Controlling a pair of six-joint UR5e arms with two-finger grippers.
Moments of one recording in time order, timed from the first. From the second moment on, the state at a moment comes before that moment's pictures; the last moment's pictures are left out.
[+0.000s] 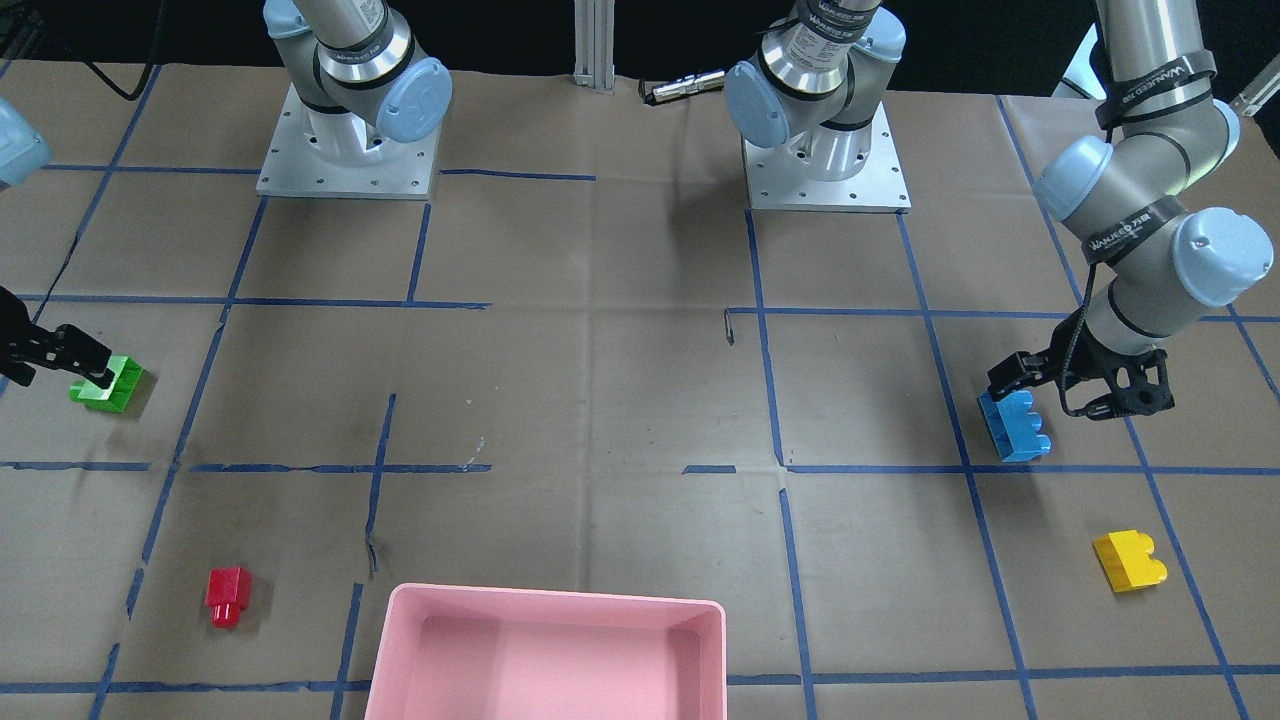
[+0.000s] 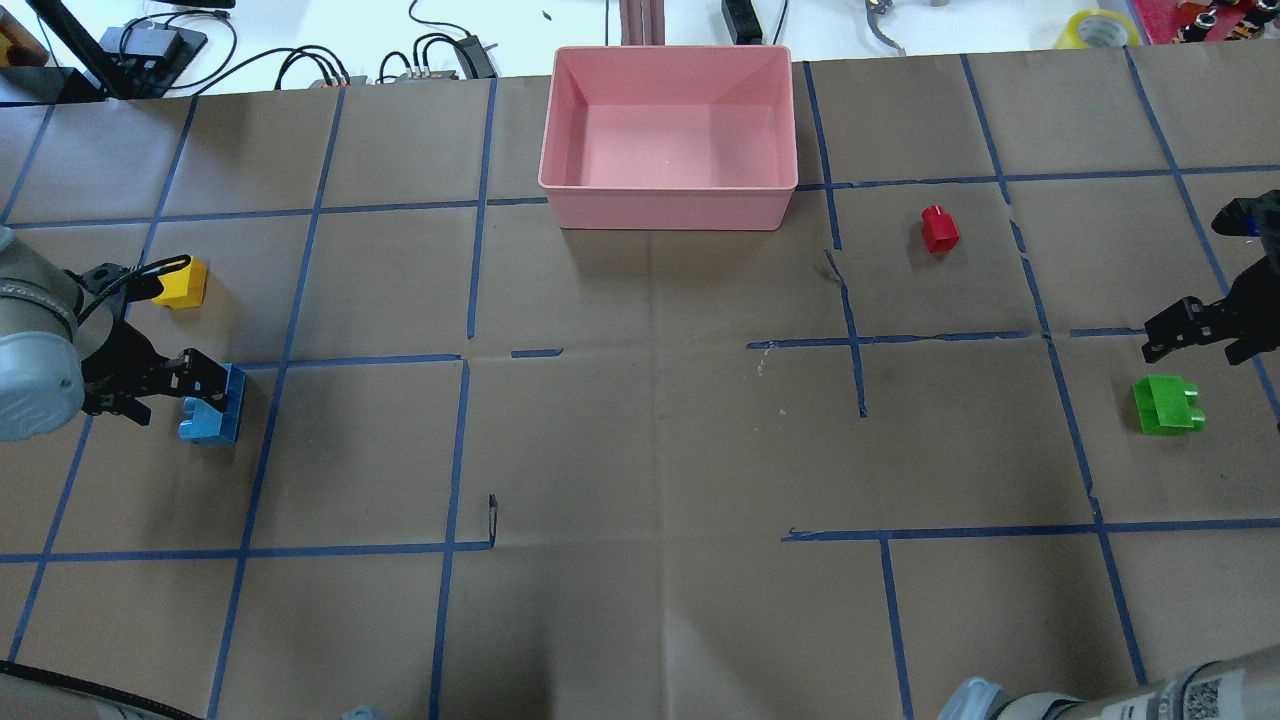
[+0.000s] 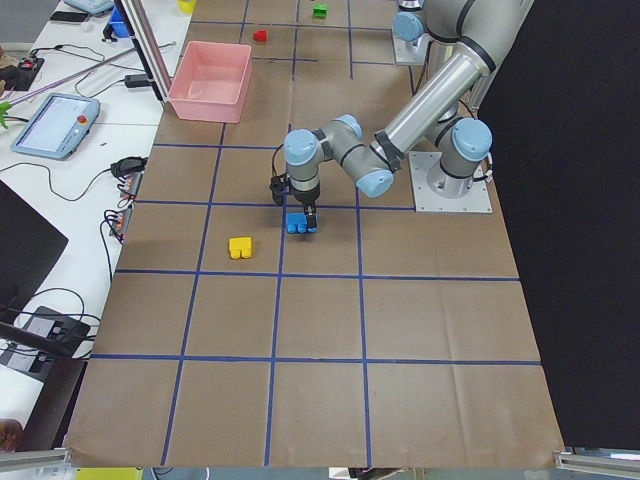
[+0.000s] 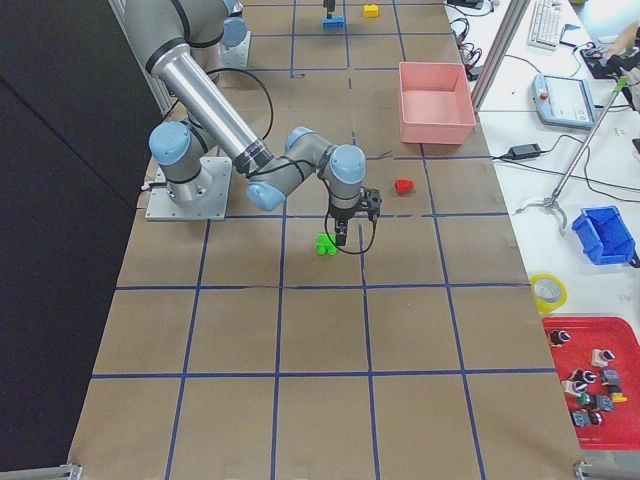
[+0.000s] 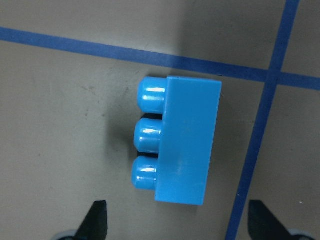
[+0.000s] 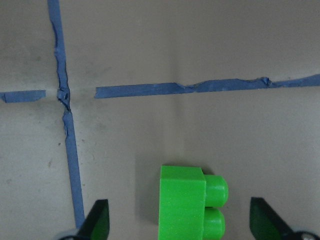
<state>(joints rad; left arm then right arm) -0.97 -1.84 -2.02 -0.91 1.62 0.45 0.89 -1.32 1.97 -2.21 -1.55 -0.63</state>
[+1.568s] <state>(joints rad) -0.97 -1.92 -2.02 -0.87 1.62 0.45 0.82 -1.27 2.09 -2.38 -1.55 -0.63</state>
